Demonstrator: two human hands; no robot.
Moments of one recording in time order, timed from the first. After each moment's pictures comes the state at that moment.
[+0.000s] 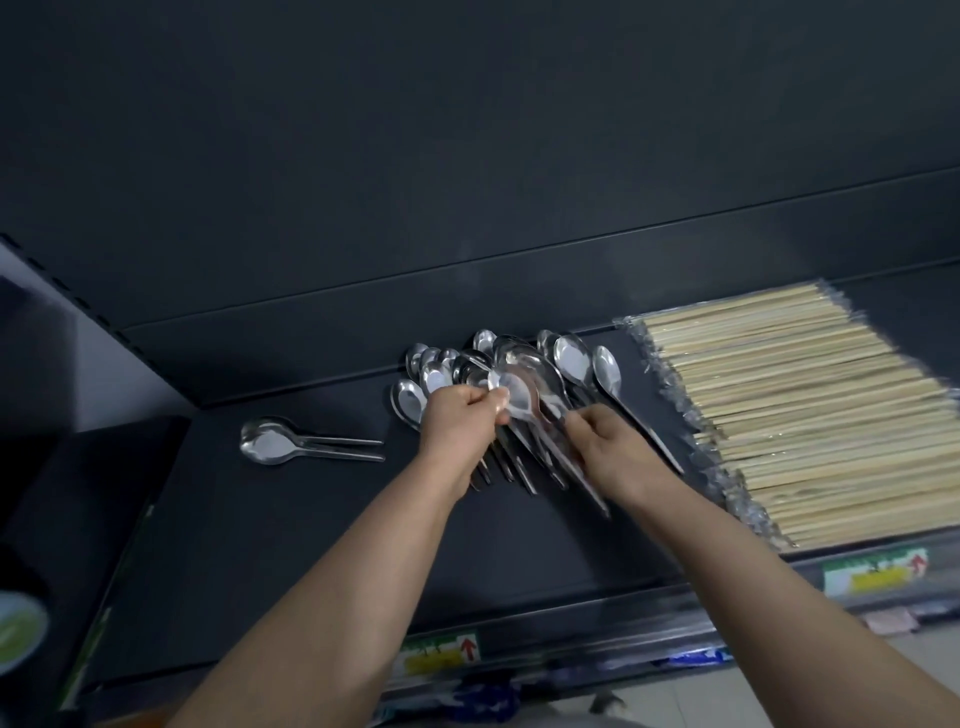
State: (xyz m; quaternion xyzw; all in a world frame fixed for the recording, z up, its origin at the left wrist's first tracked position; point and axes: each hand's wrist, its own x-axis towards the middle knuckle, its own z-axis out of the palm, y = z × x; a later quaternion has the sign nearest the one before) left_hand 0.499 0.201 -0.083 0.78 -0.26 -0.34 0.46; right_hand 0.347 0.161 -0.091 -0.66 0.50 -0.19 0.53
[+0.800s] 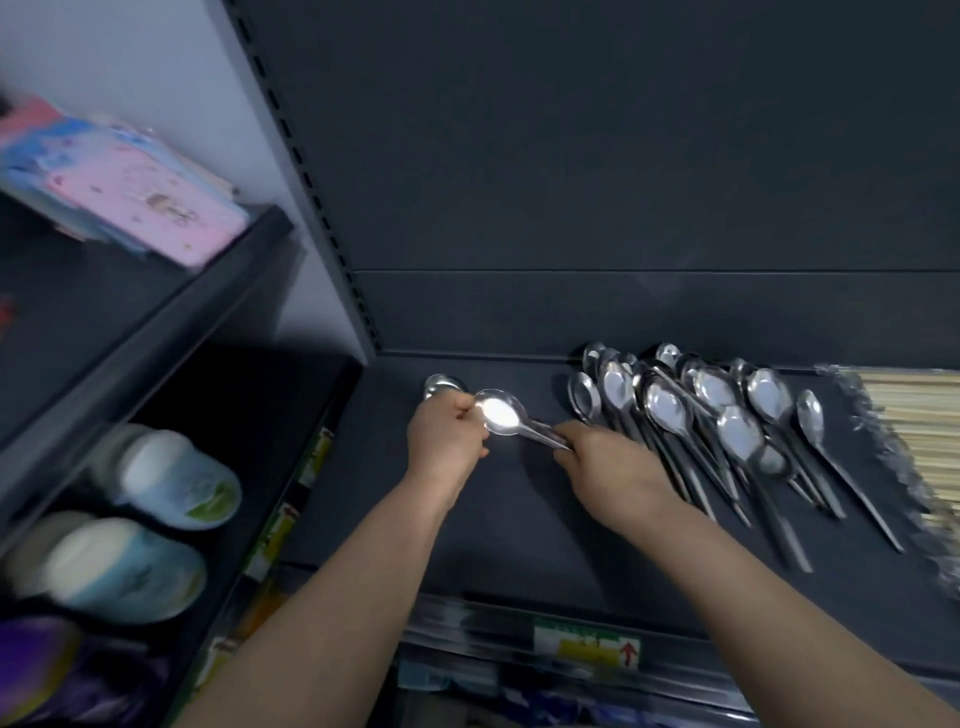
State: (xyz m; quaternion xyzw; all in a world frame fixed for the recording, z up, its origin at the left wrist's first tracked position) left_hand 0.624 0.328 -0.077 0.81 -0.17 -0.20 0.52; right_hand 0.486 0.233 -0.079 -0.92 0.33 -0.01 0.22
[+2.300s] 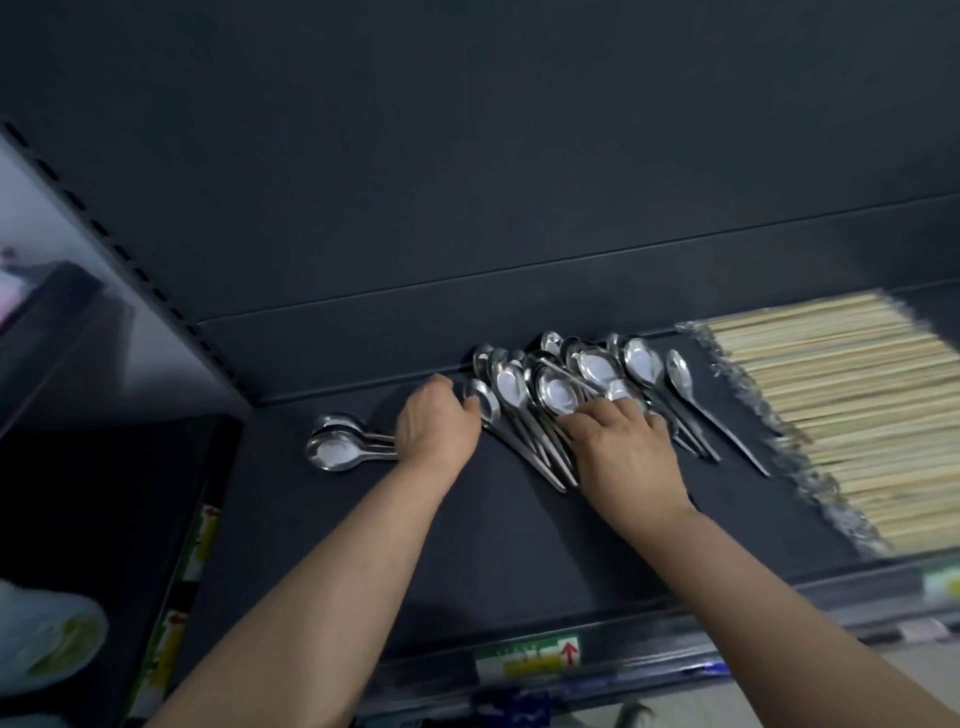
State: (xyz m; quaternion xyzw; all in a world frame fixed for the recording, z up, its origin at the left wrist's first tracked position) left_hand 0.604 0.234 -0.091 0.89 -0.37 -0.12 0.23; right_hand 0.422 0.197 -0.107 -0.88 0.46 -0.11 -0.01
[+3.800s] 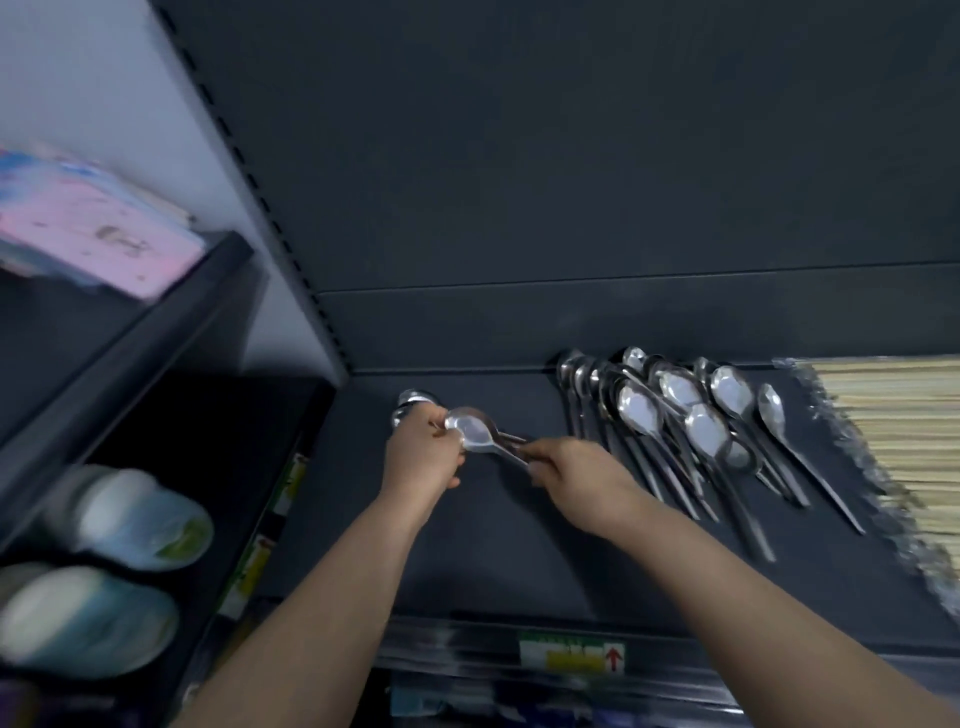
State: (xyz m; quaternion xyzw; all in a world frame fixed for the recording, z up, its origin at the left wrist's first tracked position) left_hand 0.633 0.323 -0.089 0.84 -0.19 -0.23 0.46; right_hand 0.484 0.228 -0.087 -0.90 0.30 -0.02 0.30
